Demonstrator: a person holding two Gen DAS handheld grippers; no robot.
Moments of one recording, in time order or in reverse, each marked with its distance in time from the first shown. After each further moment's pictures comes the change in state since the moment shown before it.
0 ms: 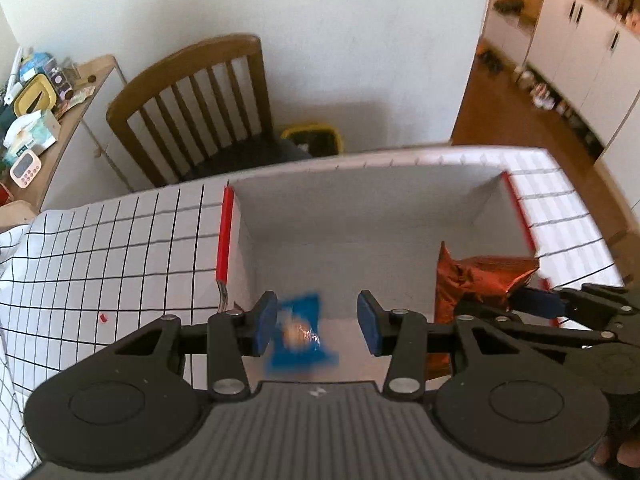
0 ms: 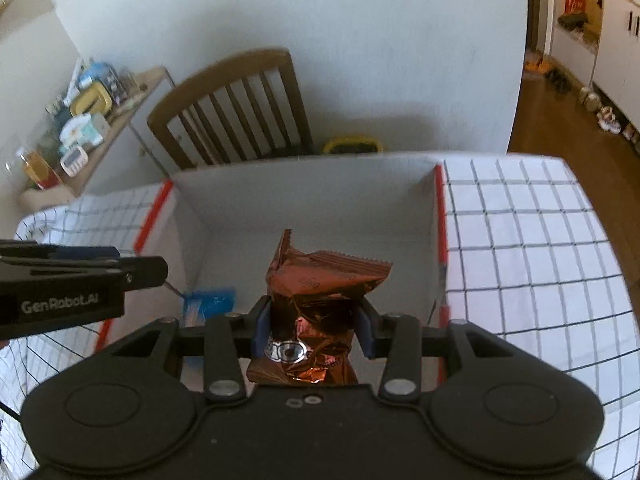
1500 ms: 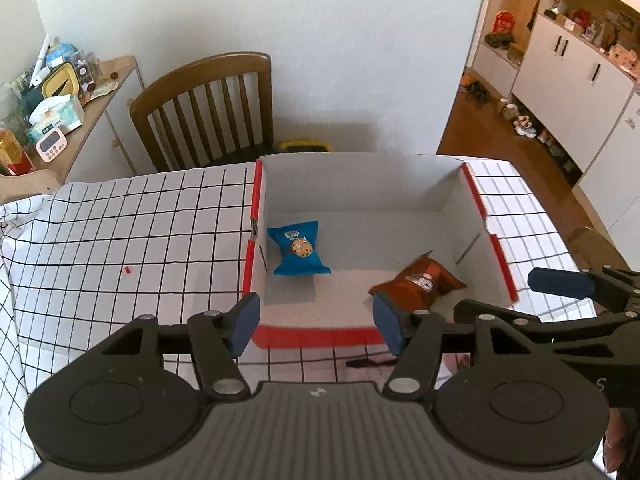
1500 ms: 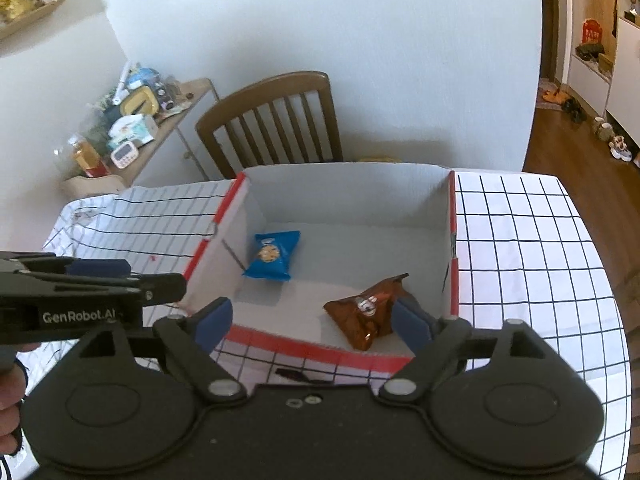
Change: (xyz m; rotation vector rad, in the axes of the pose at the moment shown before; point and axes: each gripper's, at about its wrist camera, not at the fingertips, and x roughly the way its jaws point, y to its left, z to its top) left arm -0.101 0.027 -0.072 -0.056 -0.099 -0.071; right arm -0.091 0.032 -0.038 -0.071 -0.081 0.058
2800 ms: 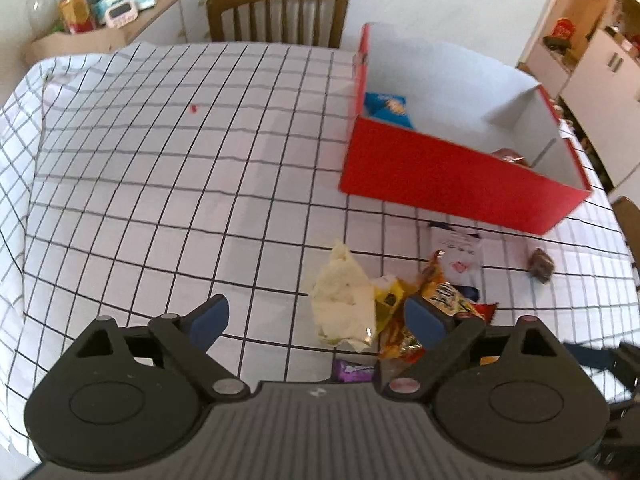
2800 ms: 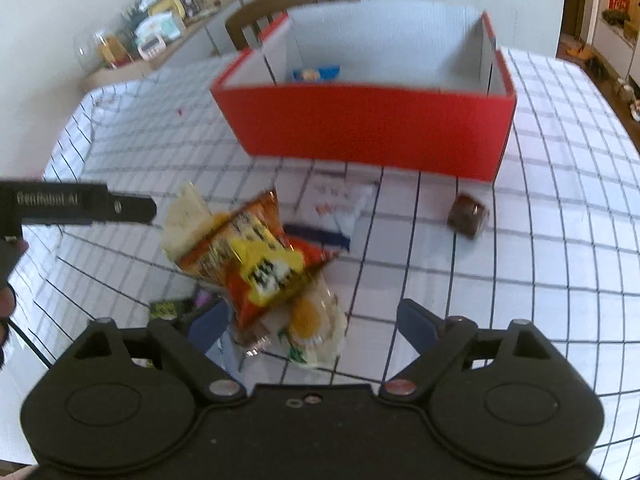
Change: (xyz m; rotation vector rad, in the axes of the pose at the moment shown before) left arm 0.025 0.070 -0.143 -0.216 0.120 0.060; right arm 0.016 0.027 -0.152 -0.045 0.198 0.025
